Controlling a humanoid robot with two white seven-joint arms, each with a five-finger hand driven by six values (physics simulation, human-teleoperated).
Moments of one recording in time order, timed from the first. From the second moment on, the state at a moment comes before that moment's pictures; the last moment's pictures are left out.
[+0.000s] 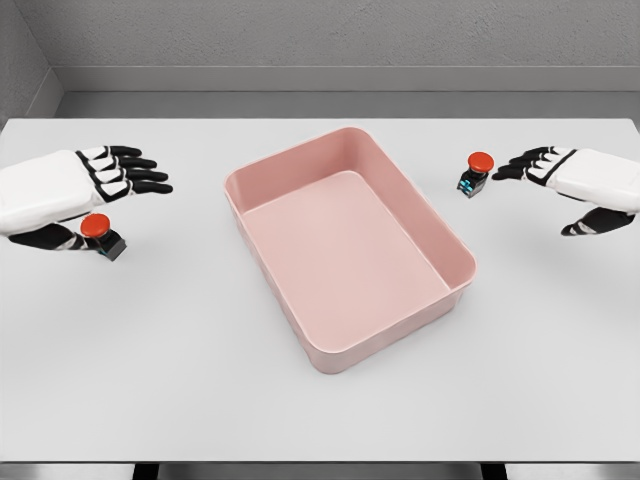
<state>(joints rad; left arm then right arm) -0.55 1.28 -0.72 -1.76 -0.24 -0.61 -0.06 -0.61 -1.11 0.71 -1.45 0.22 -0.61 0.28</state>
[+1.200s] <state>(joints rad) -0.82 1.18 -0.98 -1.70 -0.44 -0.34 -0.46 -0.97 -0.67 0.90 -0.93 0.42 -0.61 0.39</state>
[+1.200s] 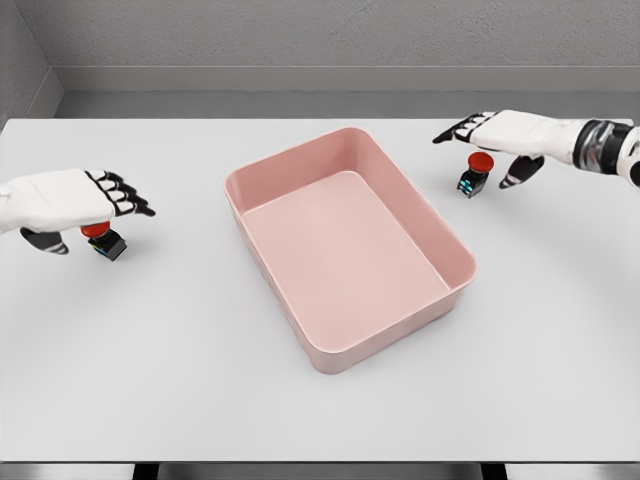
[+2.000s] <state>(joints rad) -0.82 1.11 -1.03 -1.63 -0.57 -0.24 -0.46 -0.98 -0.60 0.89 -0.78 0.50 -0.61 0.38</state>
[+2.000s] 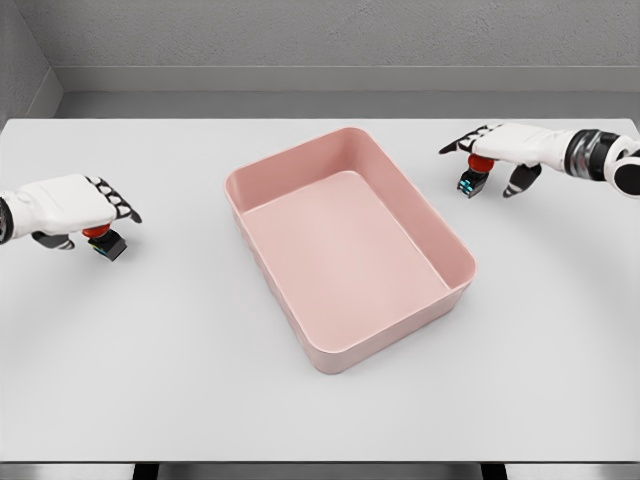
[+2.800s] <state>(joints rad) -0.83 1.12 -1.06 -1.63 -0.60 -0.25 -0.45 -0.99 -0.57 0.89 -0.78 0.54 -0.61 0.38</state>
